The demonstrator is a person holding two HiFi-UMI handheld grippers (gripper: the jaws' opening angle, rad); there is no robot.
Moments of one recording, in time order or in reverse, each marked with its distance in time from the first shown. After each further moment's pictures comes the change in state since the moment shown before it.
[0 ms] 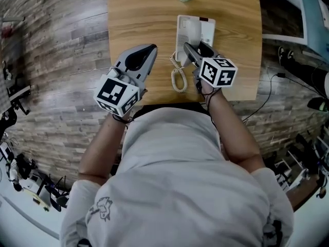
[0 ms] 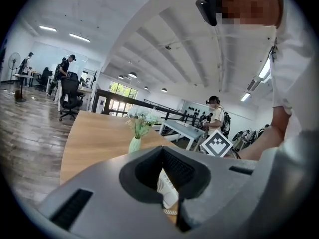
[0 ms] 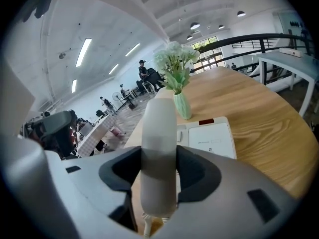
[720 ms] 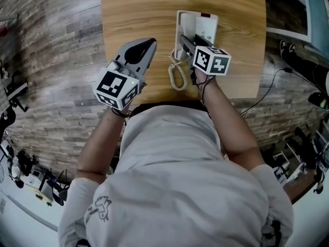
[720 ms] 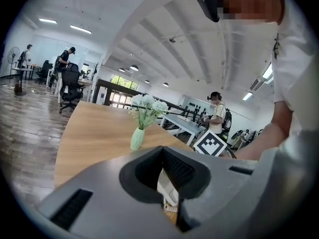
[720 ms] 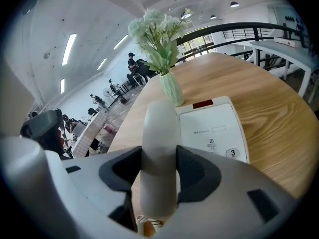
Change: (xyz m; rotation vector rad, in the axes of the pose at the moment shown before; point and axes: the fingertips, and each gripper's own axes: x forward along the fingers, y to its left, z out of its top) left arm 0.029 0.026 -0.027 -0.038 0.071 -0.006; right arm 0.050 -0.027 -0.022 0.085 0.099 -0.064
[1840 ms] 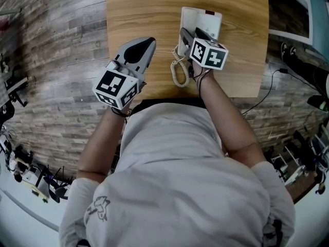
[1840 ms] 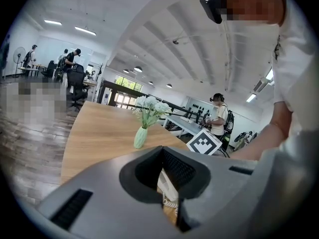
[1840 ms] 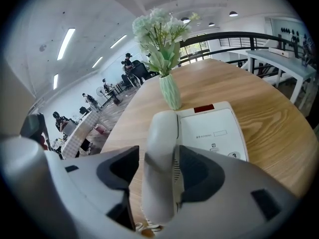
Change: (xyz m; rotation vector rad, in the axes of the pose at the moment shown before) left arm -0.024 -0.004 -0.009 -0.023 -0.016 0.039; right arm 0.007 0.001 0.003 -0.018 -0.036 -0.102
